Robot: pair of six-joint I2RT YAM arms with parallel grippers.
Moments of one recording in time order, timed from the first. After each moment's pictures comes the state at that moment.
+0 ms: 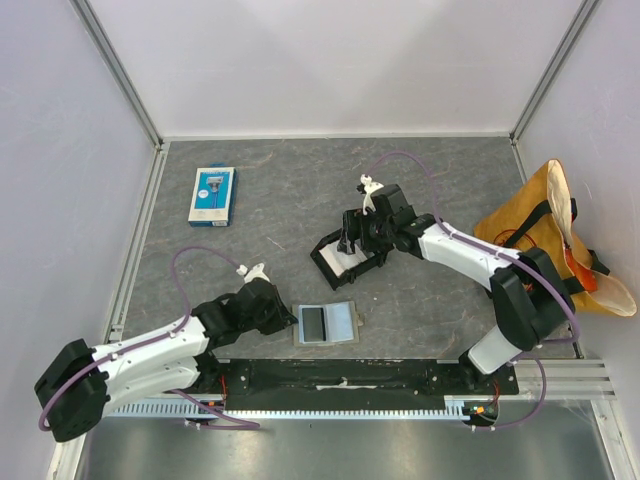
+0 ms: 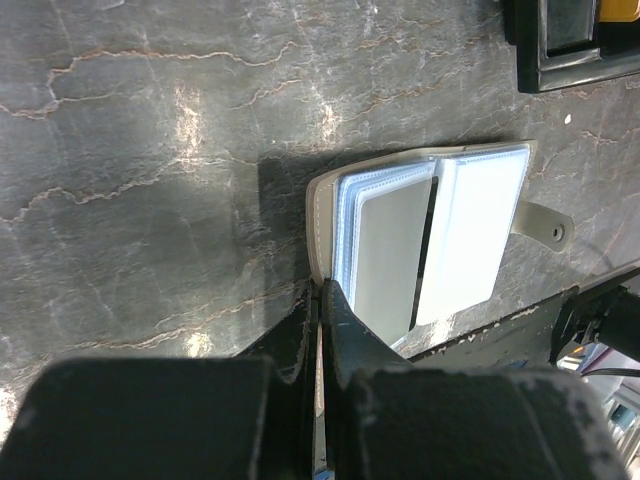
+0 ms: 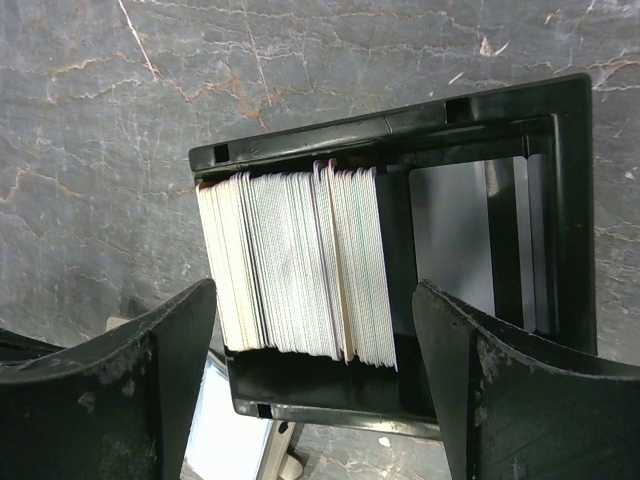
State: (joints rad) left arm -0.88 0.88 0.30 -0.26 -0.07 -1.11; right arm 0.58 1.58 1.01 -0.21 -0.18 0.38
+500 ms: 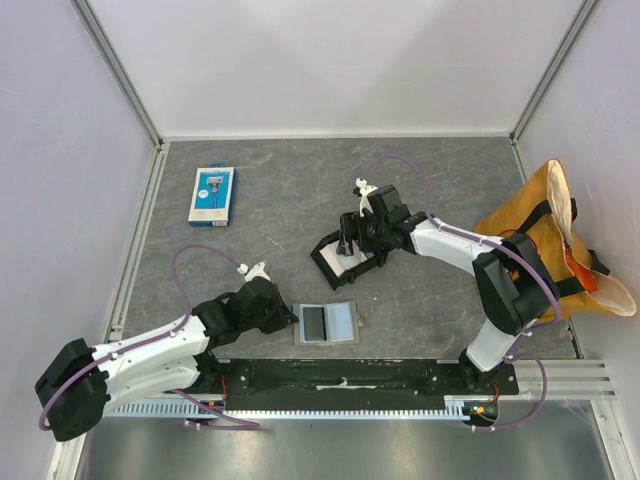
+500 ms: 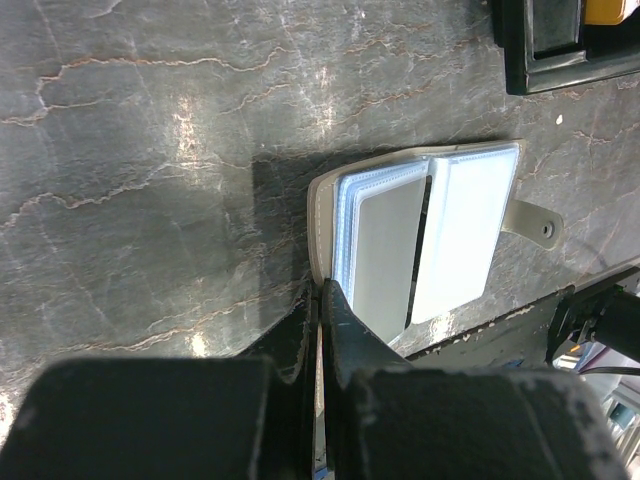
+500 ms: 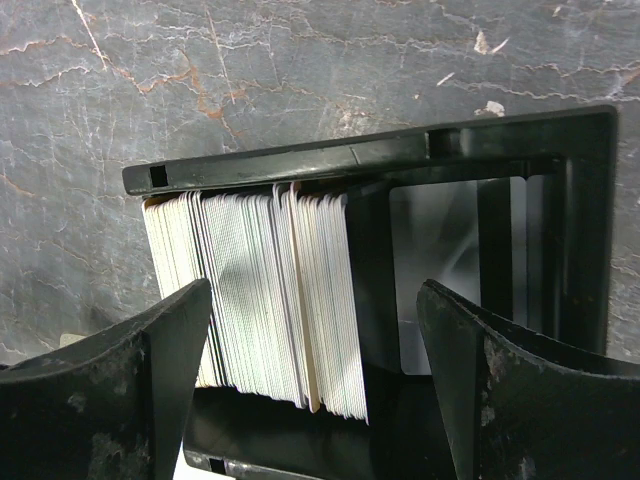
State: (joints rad) left arm -0.88 0.89 0.32 -0.26 -0.07 -1.10; right arm 0.56 1.69 1.04 -0.19 -0.21 0.33
